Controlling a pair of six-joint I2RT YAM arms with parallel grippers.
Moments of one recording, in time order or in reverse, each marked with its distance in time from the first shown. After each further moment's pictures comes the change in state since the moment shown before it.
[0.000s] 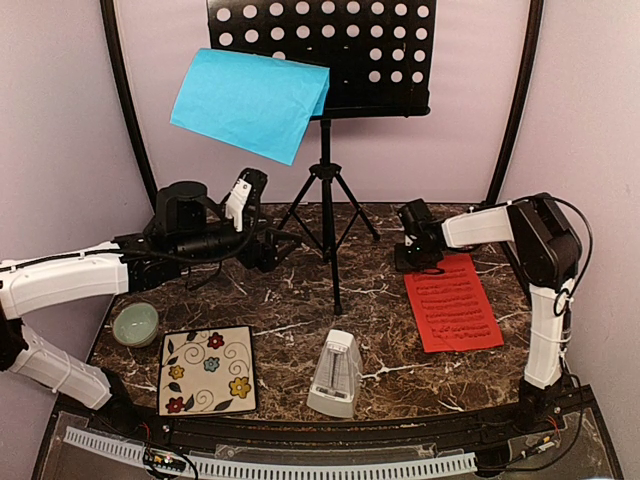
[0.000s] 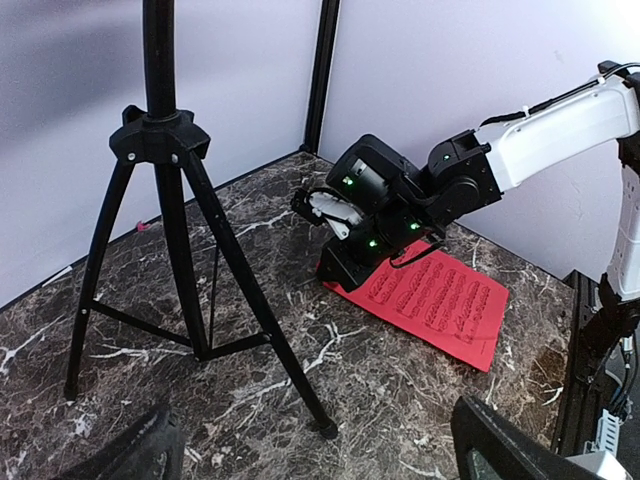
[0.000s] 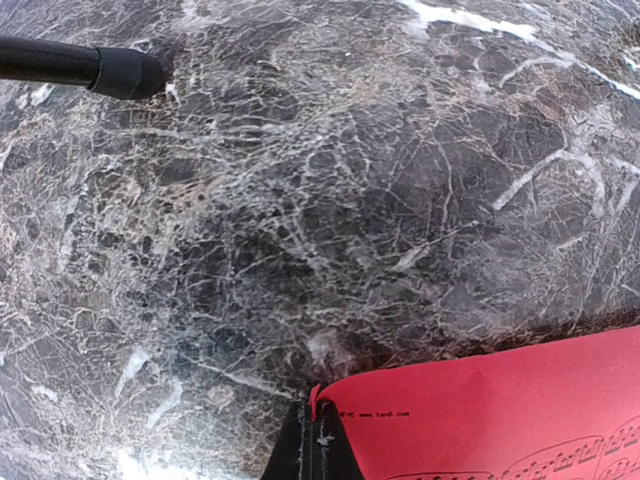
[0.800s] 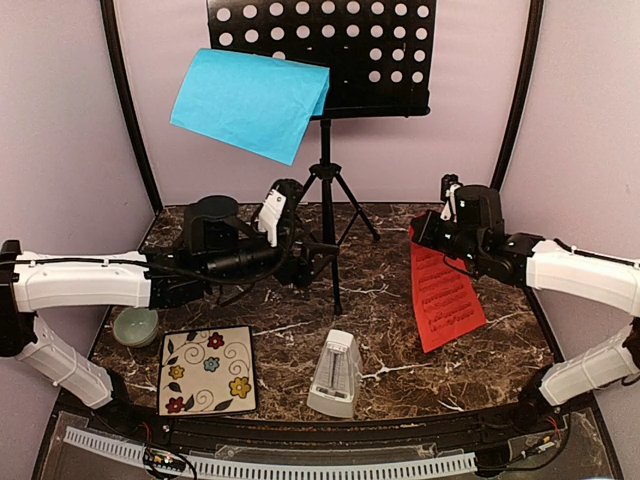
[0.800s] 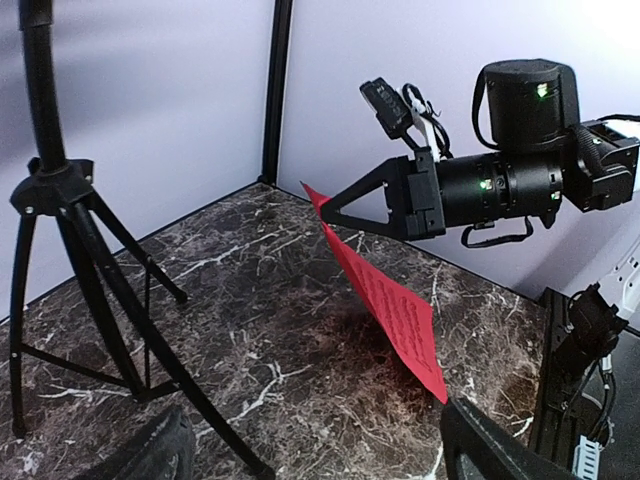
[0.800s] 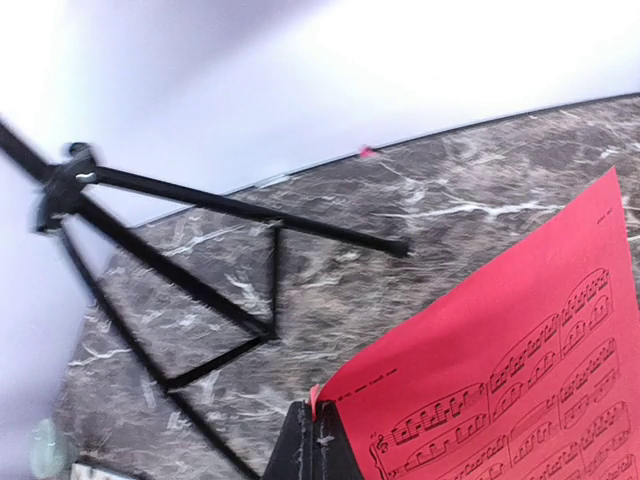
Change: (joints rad) left arm -0.187 0.090 0.026 0.146 -0.128 -0.031; right arm 0.150 -0.759 -0.454 0.329 0.001 0.232
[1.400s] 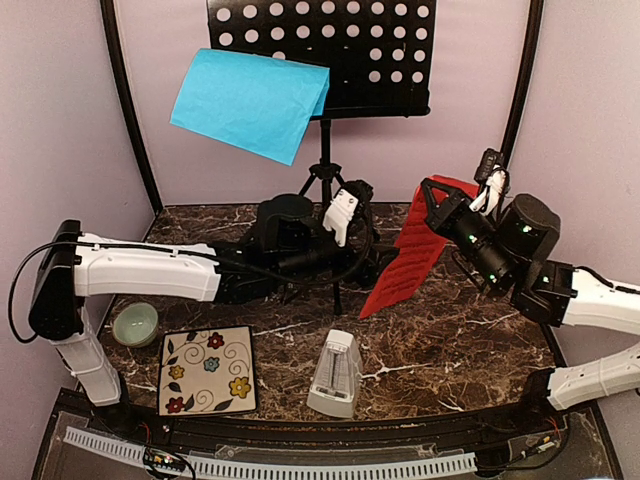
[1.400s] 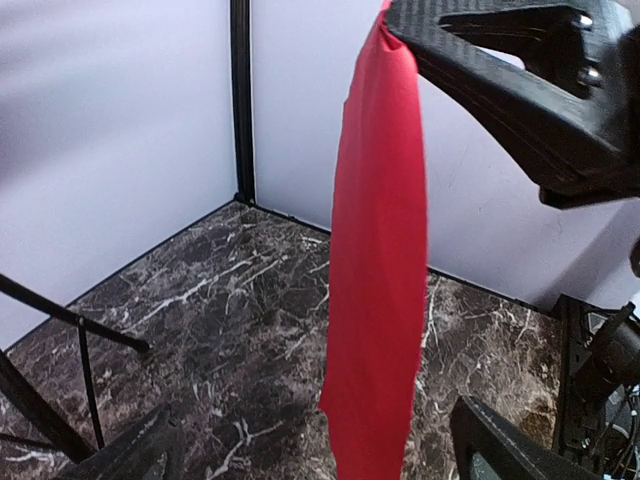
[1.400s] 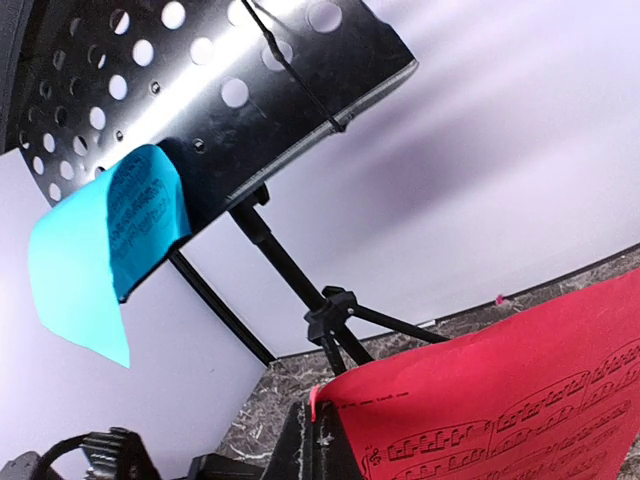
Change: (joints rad) left arm -0.134 0.343 0.299 0.049 -0.130 0.066; right arm 0.345 -0.292 -0.102 0.365 0.330 -0.053
